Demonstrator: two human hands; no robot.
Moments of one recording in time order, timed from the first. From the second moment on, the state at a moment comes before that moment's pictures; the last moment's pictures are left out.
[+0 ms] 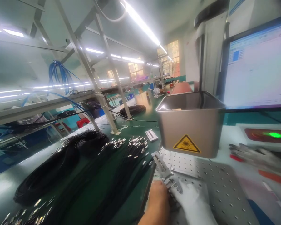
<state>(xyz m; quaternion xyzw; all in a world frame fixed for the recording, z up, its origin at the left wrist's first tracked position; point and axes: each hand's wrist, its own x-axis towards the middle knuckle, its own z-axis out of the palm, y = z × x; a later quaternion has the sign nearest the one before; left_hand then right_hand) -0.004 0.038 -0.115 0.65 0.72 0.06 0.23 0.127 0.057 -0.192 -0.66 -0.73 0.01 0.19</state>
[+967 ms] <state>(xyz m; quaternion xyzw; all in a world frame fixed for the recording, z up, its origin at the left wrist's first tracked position) -0.017 0.020 -0.084 0.60 0.71 0.22 0.28 0.138 0.059 -0.177 -0.61 -0.77 -0.03 0.19</state>
